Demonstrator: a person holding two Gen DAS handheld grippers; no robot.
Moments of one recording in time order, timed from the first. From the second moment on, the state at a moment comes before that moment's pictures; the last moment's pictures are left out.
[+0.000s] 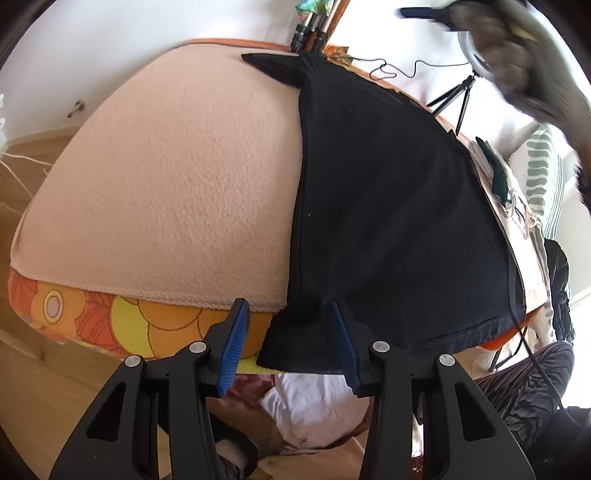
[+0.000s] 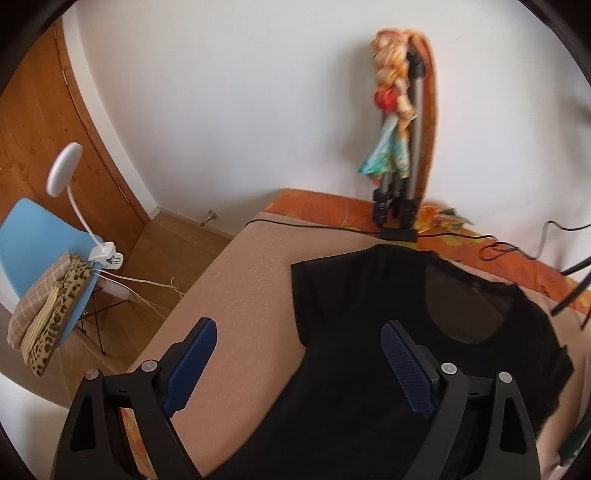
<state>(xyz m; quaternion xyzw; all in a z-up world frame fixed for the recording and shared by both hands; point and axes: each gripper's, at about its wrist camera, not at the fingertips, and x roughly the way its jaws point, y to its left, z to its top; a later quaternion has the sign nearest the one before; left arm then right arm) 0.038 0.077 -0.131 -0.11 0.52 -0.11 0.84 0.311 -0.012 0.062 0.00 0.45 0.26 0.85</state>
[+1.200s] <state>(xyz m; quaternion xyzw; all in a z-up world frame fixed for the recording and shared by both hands) 0.041 0.085 -0.137 -0.16 0.51 -0.15 0.83 0.458 0.117 -0.107 -0.14 0.53 0.21 0.81</state>
